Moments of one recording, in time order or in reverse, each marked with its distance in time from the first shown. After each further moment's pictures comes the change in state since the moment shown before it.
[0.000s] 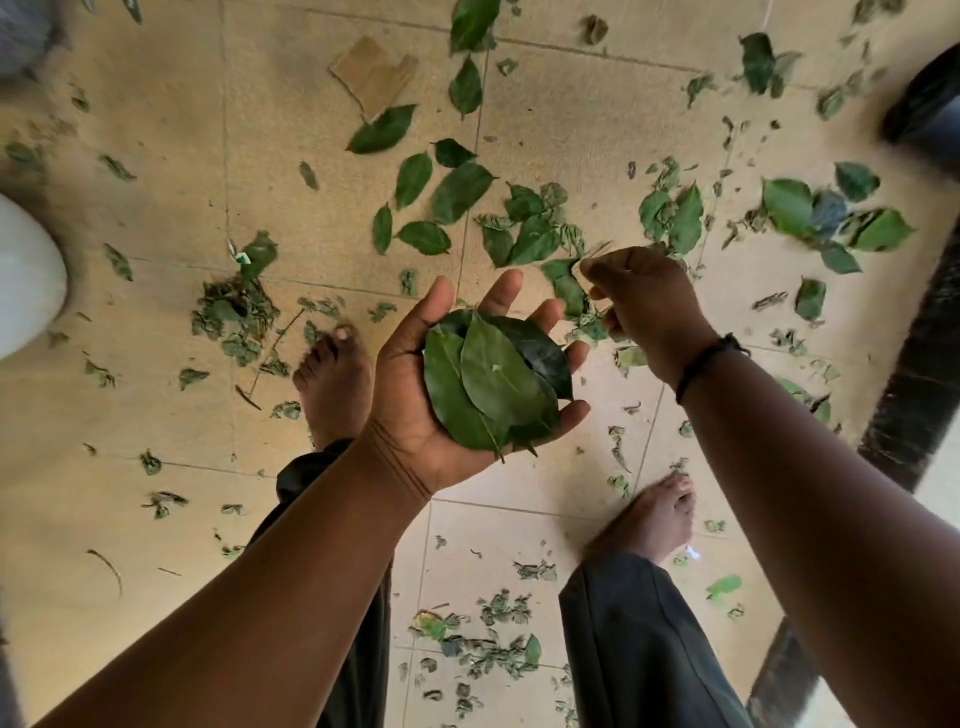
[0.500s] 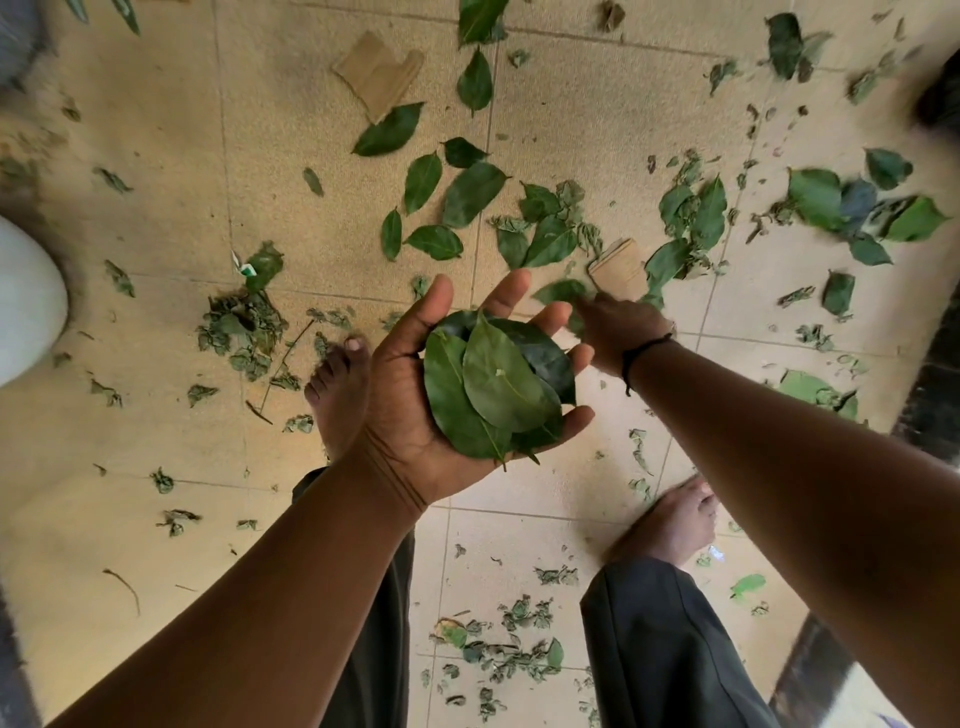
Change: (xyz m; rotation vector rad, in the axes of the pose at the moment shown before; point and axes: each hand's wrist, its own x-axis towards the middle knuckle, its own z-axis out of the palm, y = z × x) left_hand -0.008 0.029 -0.003 0.087 0.078 -0.007; right_hand 0.053 0.064 0.046 -1.338 -0.239 -0.245
